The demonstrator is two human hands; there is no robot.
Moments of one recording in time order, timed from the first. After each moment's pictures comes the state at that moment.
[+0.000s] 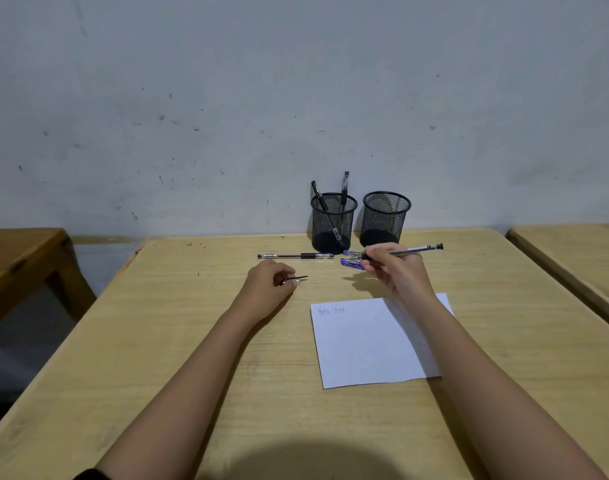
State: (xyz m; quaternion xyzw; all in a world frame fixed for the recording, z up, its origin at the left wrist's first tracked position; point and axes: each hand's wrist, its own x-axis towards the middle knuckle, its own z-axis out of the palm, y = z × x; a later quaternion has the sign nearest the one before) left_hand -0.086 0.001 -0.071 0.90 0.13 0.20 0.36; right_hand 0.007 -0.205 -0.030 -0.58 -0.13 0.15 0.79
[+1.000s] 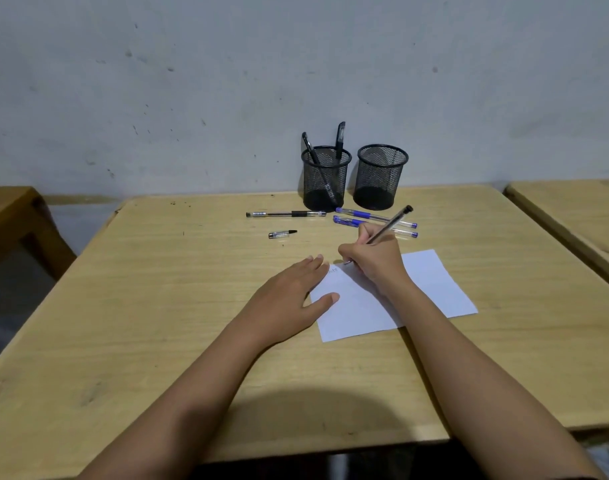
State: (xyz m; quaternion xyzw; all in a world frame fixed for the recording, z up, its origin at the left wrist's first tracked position) left_hand -0.138 -0.070 -0.080 0.97 0.02 0.03 0.24; right_hand -0.016 -0.189 -0.065 -0.77 -0.14 0.07 0.61
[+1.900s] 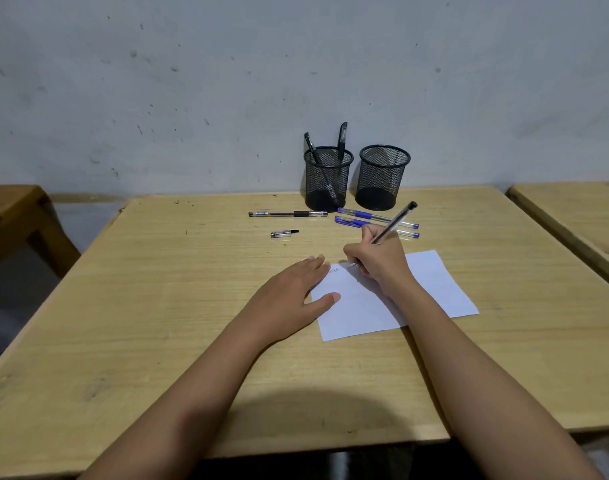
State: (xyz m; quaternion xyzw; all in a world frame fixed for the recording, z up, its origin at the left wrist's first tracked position) left_hand -0.140 -0.071 -0.075 0.97 0.02 0.02 0.25; right_hand -0.017 -0.193 -0.060 -0.78 -0.13 0.09 0.61
